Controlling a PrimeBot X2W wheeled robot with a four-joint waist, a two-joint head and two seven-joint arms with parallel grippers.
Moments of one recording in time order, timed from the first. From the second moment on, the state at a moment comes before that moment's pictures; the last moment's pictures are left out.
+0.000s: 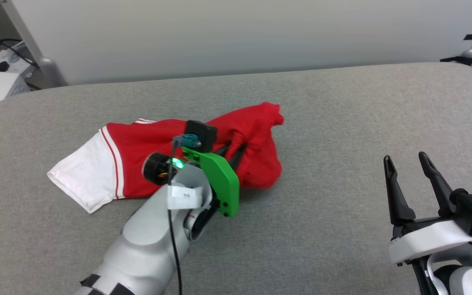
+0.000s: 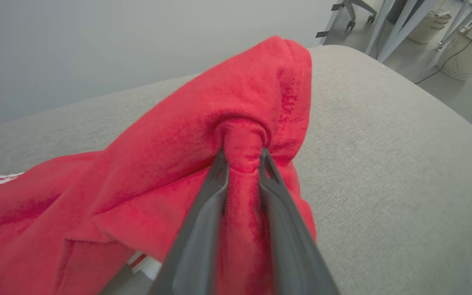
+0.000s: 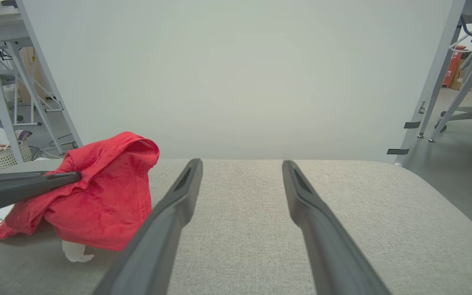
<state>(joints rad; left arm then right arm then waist) -0.69 0.14 -0.71 0.69 -0.67 -0.09 0.01 0.00 -0.05 0.00 -0.18 0.14 0.13 -0.04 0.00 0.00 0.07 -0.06</state>
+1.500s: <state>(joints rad) -0.29 0.30 -0.47 0.22 -0.62 0.20 -0.26 0.04 -0.05 0.00 -0.11 0.18 0.13 -0.07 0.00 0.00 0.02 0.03</state>
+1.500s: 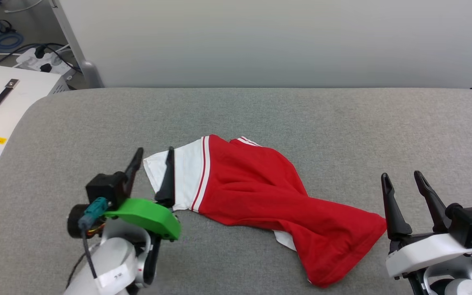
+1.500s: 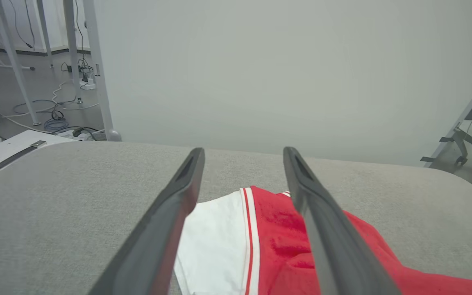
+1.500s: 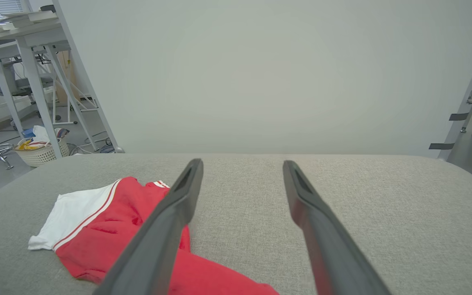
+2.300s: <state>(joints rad) -0.09 0.36 -0.36 0.12 -0.49 0.20 -0.25 0.12 -0.05 -0.02 -0.13 0.18 0.13 -0.05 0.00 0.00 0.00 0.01</state>
